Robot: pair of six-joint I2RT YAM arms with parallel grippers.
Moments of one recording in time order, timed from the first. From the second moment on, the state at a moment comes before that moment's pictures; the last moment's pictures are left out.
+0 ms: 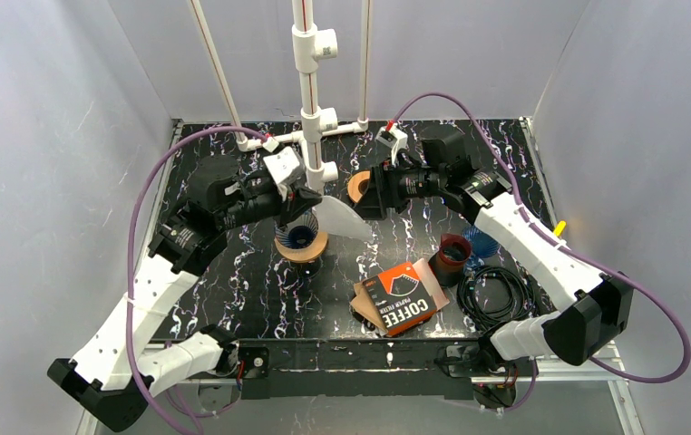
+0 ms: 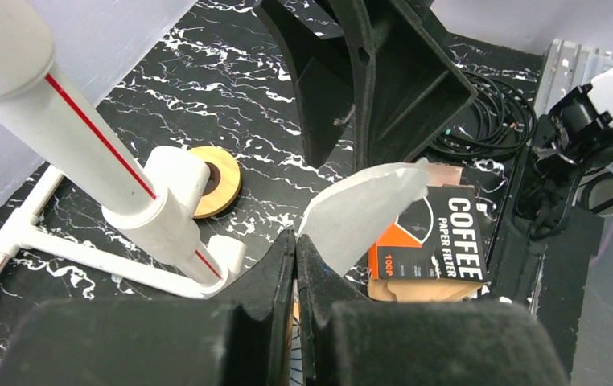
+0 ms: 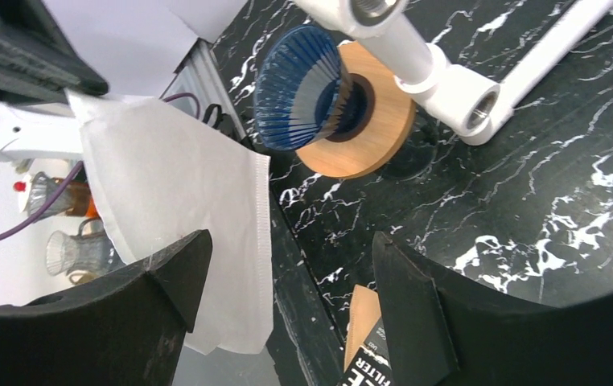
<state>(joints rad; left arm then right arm) -0.56 0.99 1.22 -0.49 0.51 0.16 0.61 1.36 1.33 -0.50 -0.75 0.35</state>
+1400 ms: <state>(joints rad) -0.56 0.87 1.19 -0.59 0.54 0.37 0.67 1.35 1.37 -0.52 -0.72 0.39</state>
